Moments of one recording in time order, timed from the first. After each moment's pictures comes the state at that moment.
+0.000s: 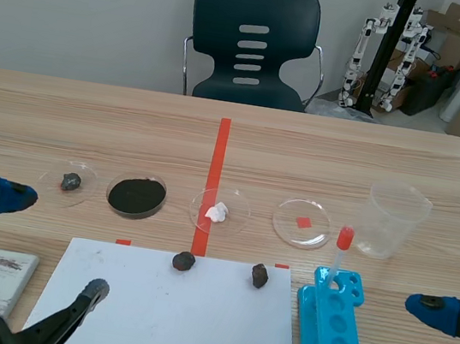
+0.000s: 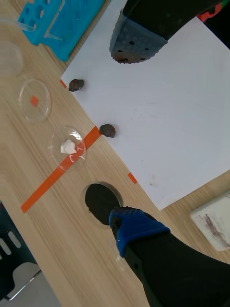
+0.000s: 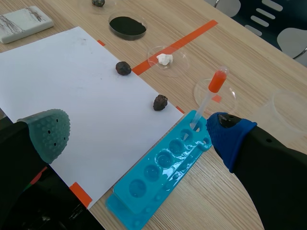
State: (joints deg) left arm 52.6 -18.1 -6.5 123.3 4.0 -26.6 -7.6; right arm -66.9 19.1 11.5 120.3 -14.6 25.3 29.5
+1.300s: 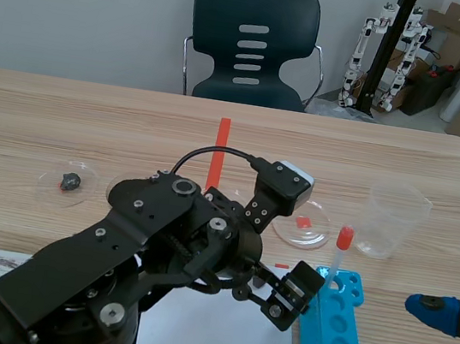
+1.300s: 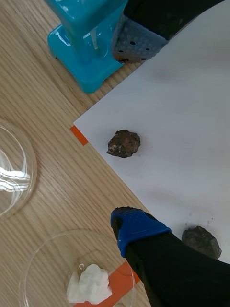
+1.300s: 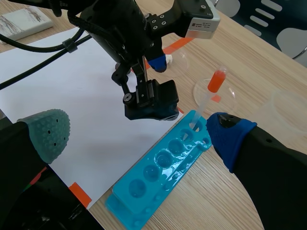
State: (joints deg) left arm -2.9 5.8 30.2 75.9 2.4 -10.0 39.2; right arm -67.0 19.1 11.5 120.3 -14.6 25.3 29.5
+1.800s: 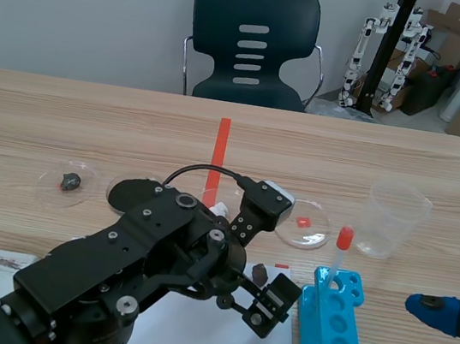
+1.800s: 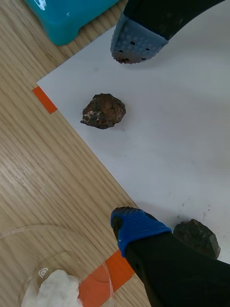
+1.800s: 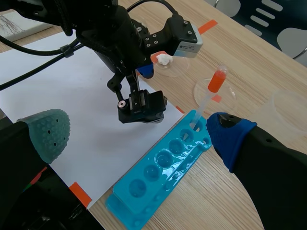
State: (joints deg) left arm -5.8 5.4 30.2 67.1 3.1 -7.9 37.9; right arm -67.0 19.1 11.5 120.3 -14.6 25.3 29.5
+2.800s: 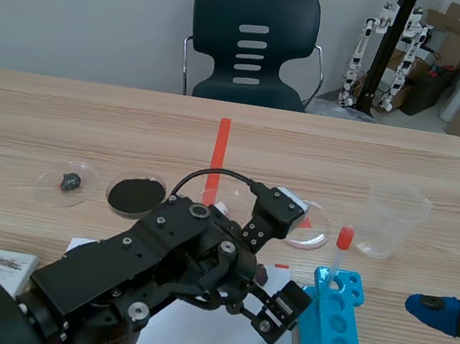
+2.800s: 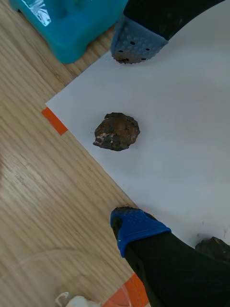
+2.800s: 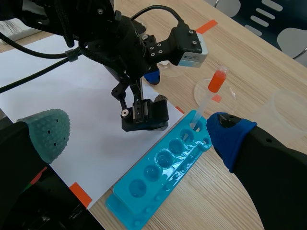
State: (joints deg) left arm -7.6 5.4 33.5 63.2 1.7 -7.5 33.7; right arm -67.0 19.1 11.5 120.3 -14.6 25.3 29.5
